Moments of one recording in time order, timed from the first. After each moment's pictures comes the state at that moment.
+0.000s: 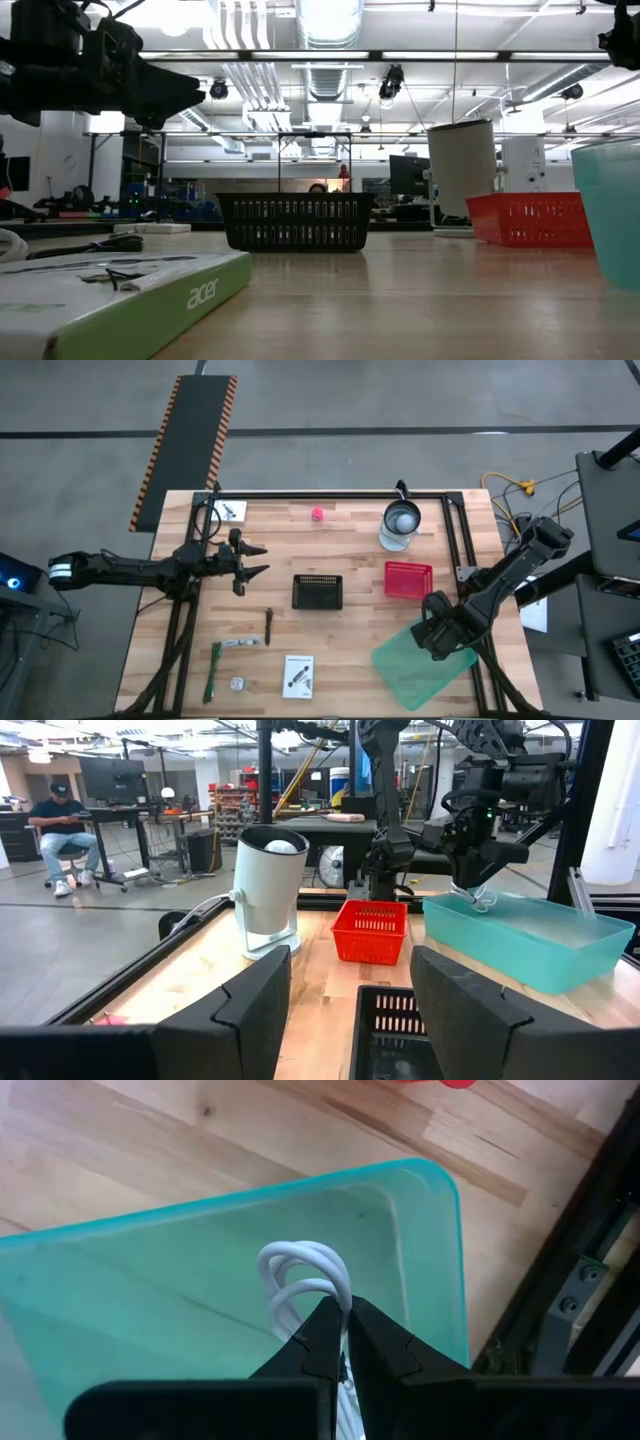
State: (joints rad) left arm 0.18 0.64 0.03 0.70 0.05 0.01; right arm 0.75 1.36 0.93 -1.19 0.07 1.95
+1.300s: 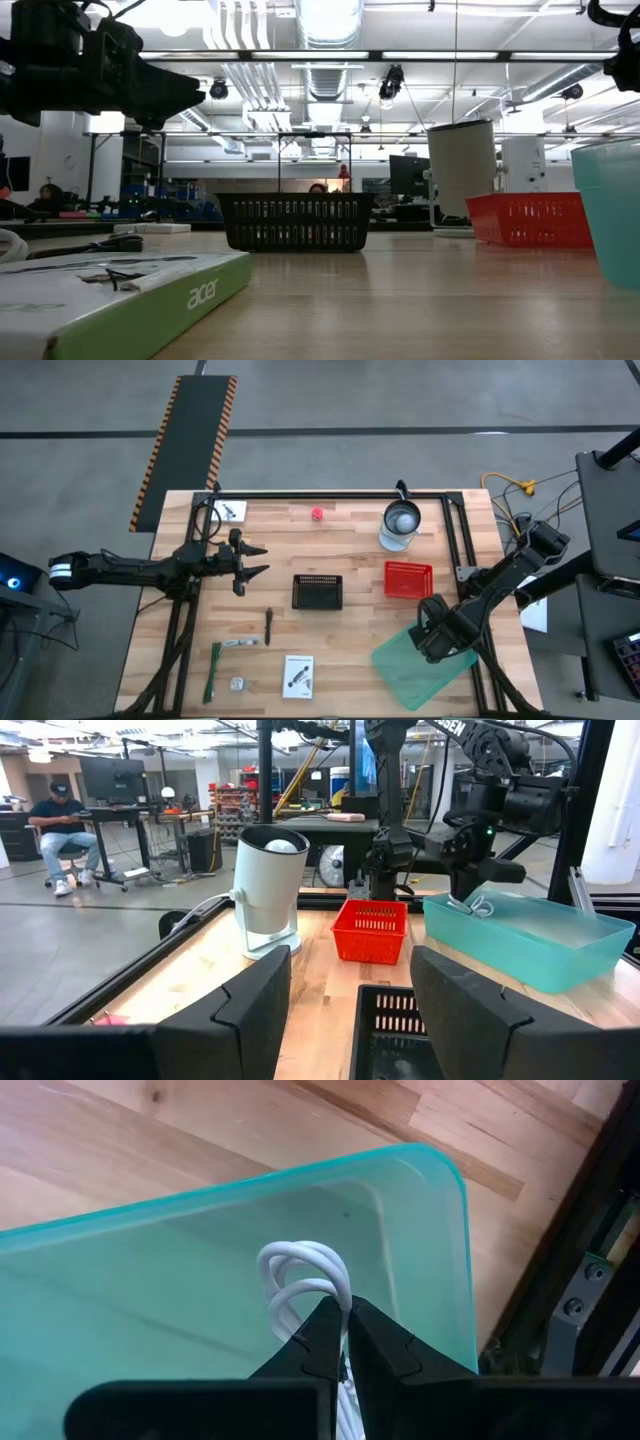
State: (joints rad) left arm 0.18 0.64 0.03 0.70 0.05 0.01; right arm 0.75 1.42 0.89 -1.15 0.05 1.96
